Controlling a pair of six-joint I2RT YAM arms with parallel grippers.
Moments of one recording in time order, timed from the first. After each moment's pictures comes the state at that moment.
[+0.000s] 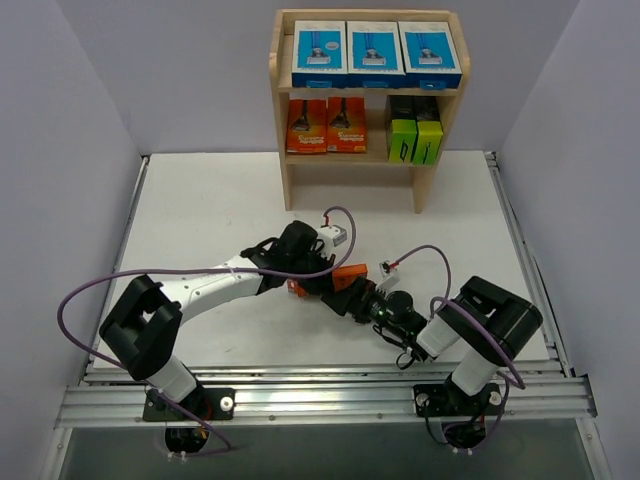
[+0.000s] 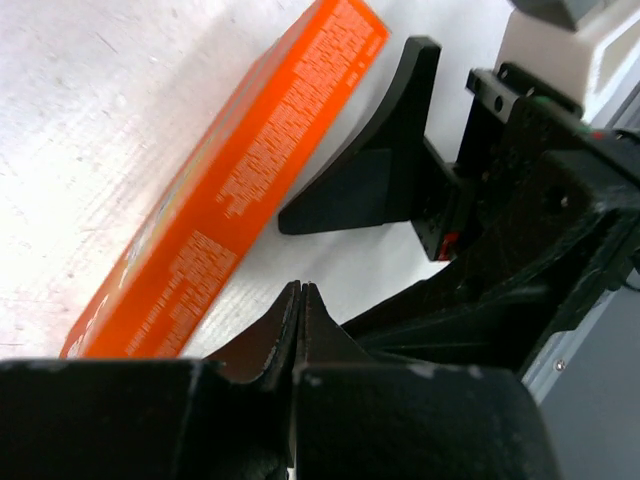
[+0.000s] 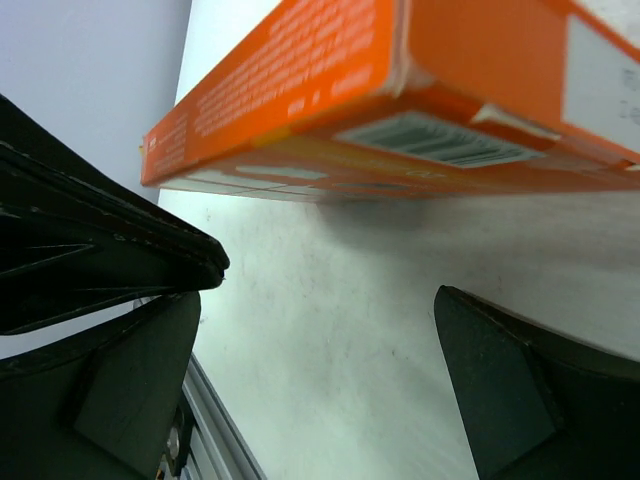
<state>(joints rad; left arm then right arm) -0.80 1.60 1.05 -0.23 0.29 -0.27 0.75 1.66 0.14 1.27 -0.06 1.02</state>
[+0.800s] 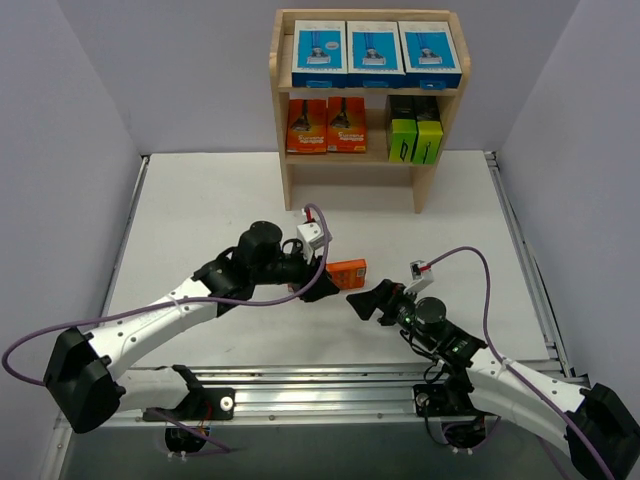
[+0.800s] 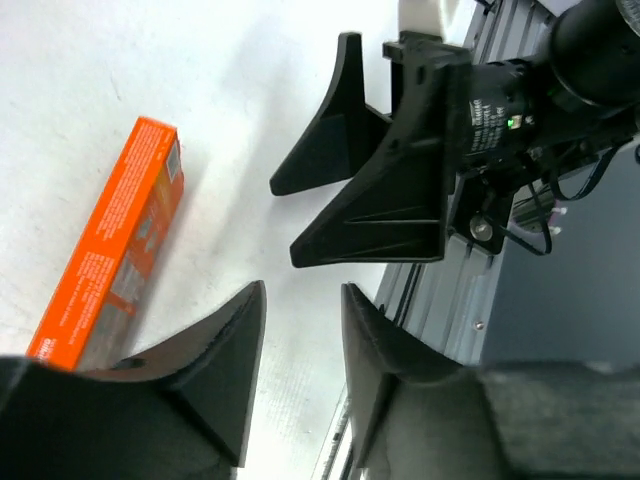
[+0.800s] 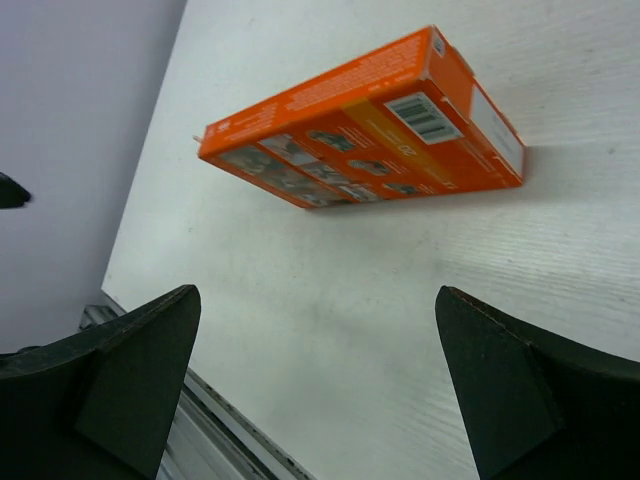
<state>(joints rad) -0.81 1.25 0.94 -0.13 0.47 -0.17 0.74 0.74 0.09 0.42 0.07 0.85</state>
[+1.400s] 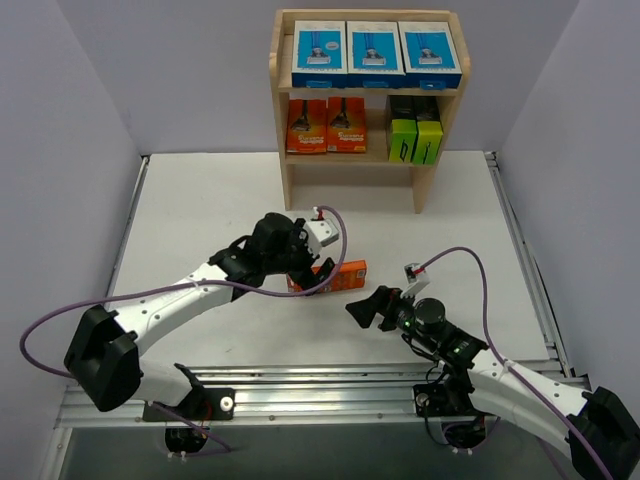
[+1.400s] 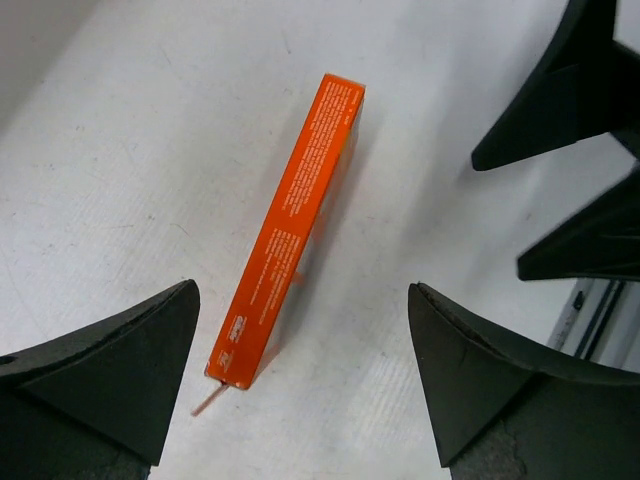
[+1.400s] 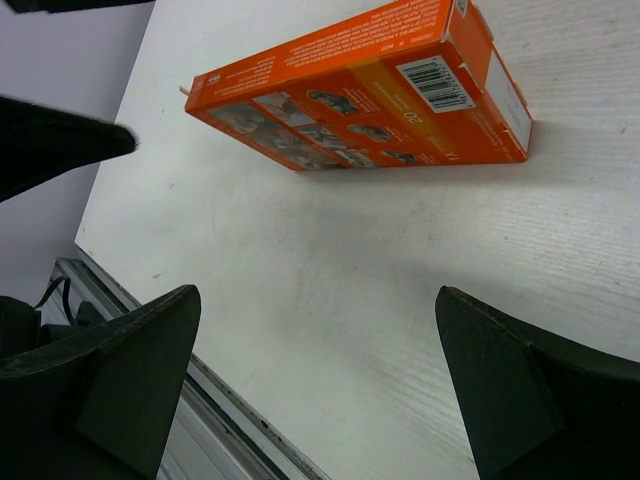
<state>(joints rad) -0.77 1.34 0.98 -0.19 0.25 0.13 0.74 0.71 0.09 0.33 0.03 0.78</state>
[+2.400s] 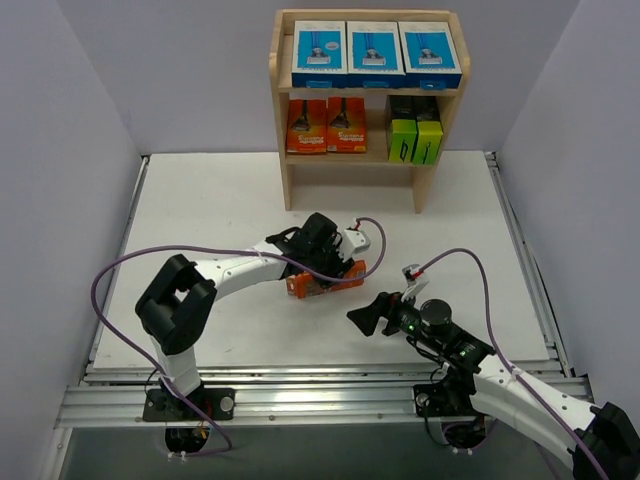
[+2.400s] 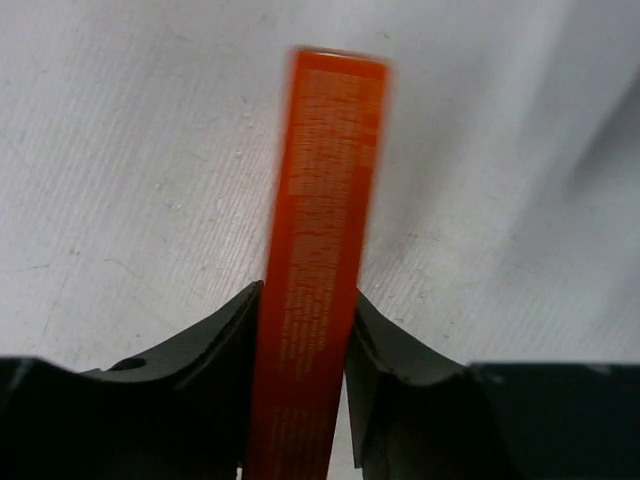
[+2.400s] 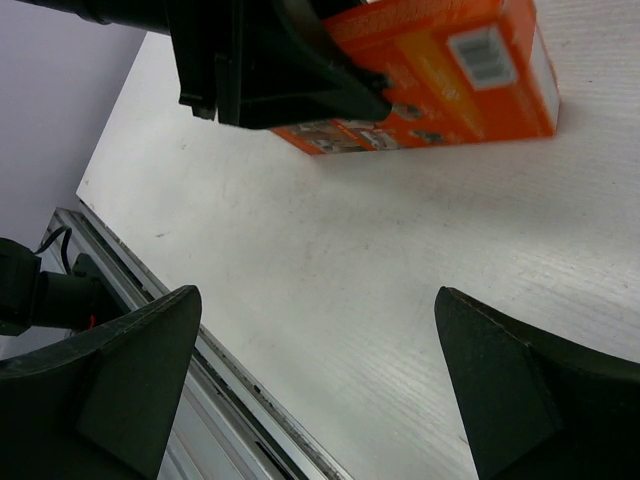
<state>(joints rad) -0.82 1.82 1.24 -0.30 0.23 0.22 0.71 0.62 0.09 0.24 -0.10 0.68</state>
